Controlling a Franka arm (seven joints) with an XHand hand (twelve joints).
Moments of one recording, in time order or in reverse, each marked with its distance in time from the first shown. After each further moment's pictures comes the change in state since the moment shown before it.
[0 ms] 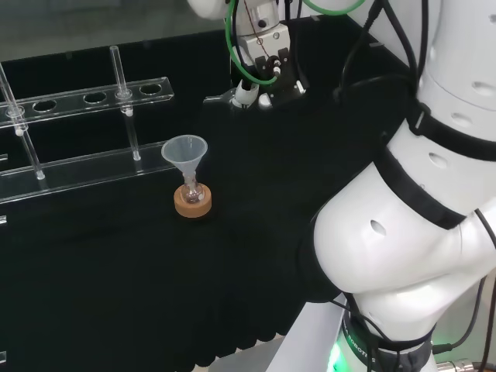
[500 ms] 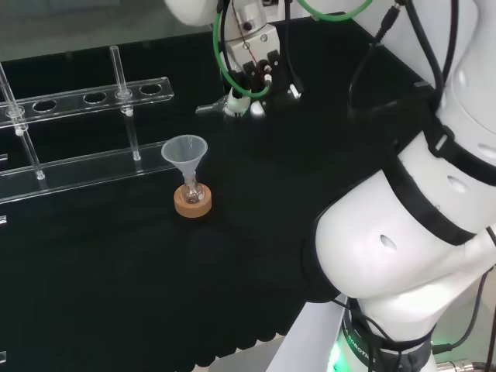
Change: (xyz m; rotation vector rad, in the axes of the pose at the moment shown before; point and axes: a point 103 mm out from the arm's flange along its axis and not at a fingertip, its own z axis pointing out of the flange) arm 0.031 -0.061 -0.013 0.014 -0.087 -0.008
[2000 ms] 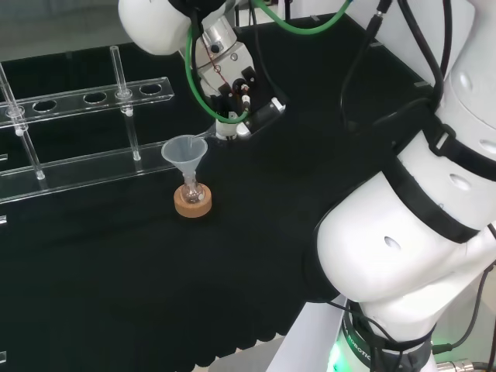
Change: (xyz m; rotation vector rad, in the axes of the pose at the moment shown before) arm 0.034 -0.028 0.005 0.079 -0.184 -0.006
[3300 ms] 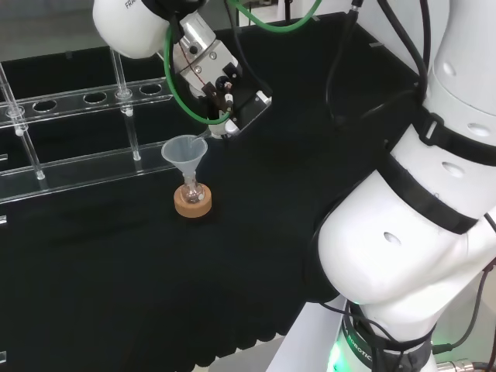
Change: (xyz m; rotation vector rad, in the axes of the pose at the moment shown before) arm 0.009 0.005 -0.014 0.041 -0.130 0.016
